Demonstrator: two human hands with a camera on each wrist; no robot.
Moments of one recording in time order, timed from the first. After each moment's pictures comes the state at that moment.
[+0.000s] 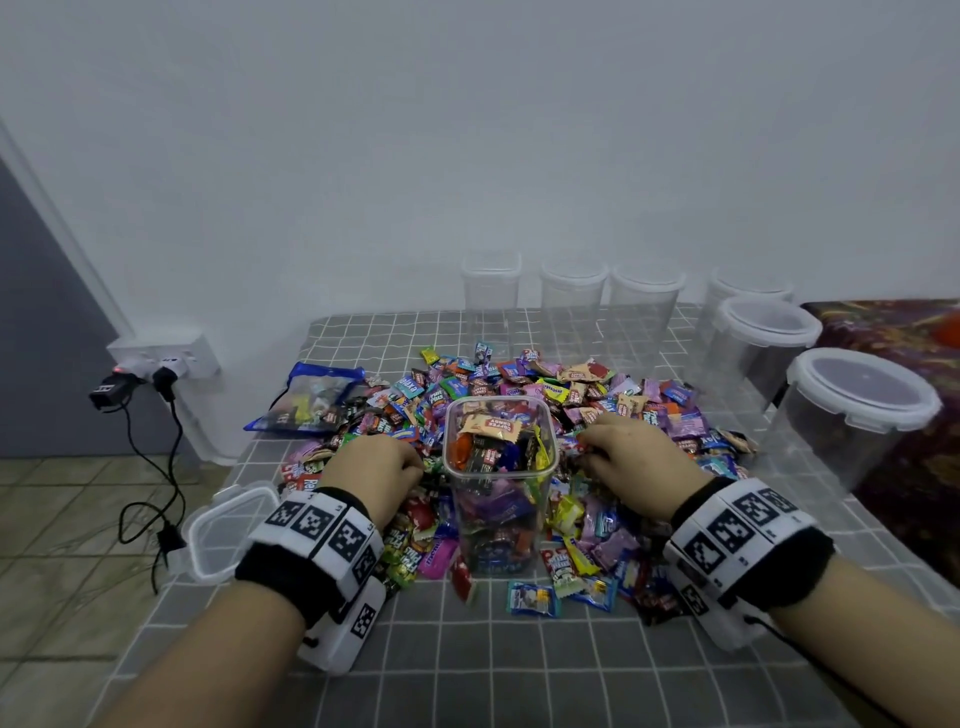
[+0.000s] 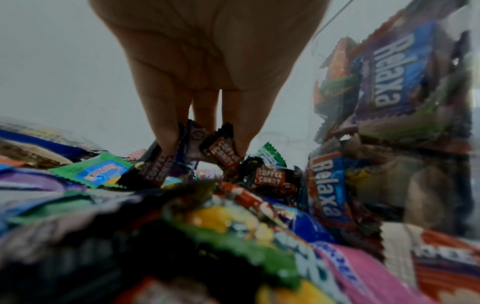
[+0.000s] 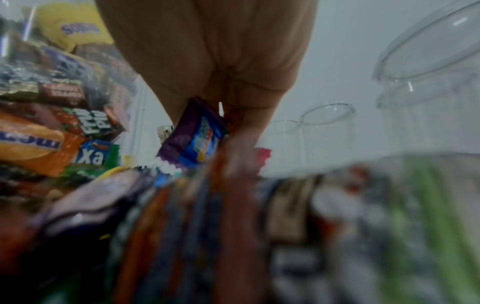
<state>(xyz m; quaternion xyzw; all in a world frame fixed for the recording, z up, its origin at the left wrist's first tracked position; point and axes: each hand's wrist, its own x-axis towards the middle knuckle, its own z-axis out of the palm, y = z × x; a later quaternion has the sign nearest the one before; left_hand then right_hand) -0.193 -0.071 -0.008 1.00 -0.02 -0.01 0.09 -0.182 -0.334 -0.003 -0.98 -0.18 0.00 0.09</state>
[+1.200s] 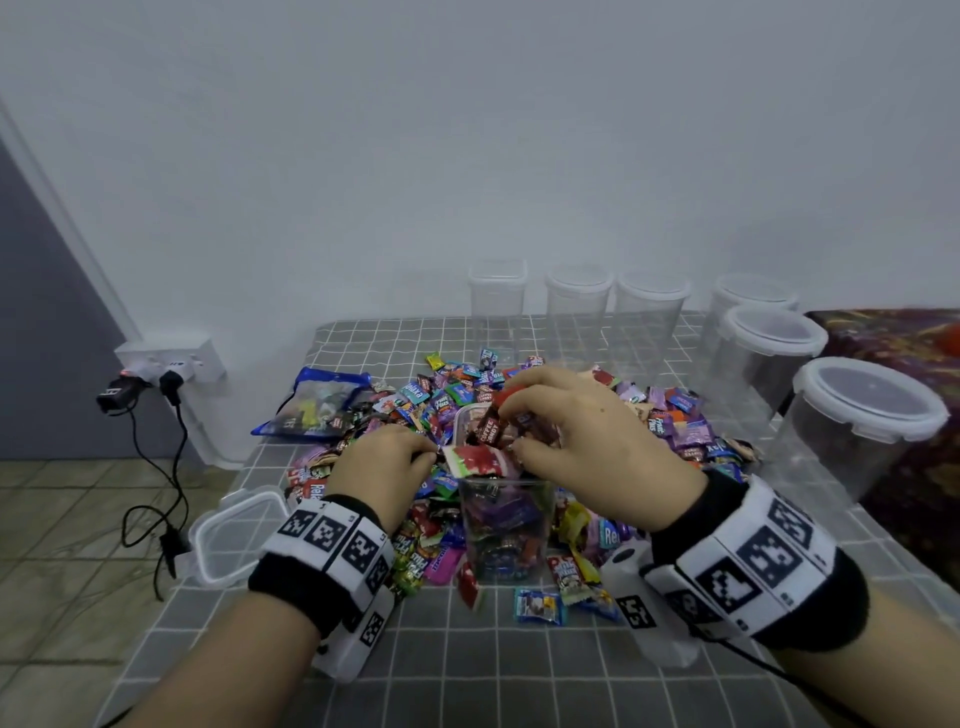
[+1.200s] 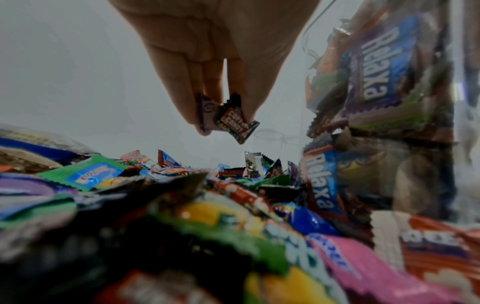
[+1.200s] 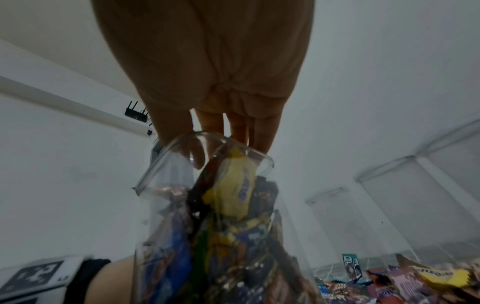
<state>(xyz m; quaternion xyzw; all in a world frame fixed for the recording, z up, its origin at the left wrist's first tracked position) -0.196 -0.074 -0.008 0.98 -0.03 0.11 0.17 -0.221 -0.280 0.058 -0.91 -0.31 -0.12 0.26</state>
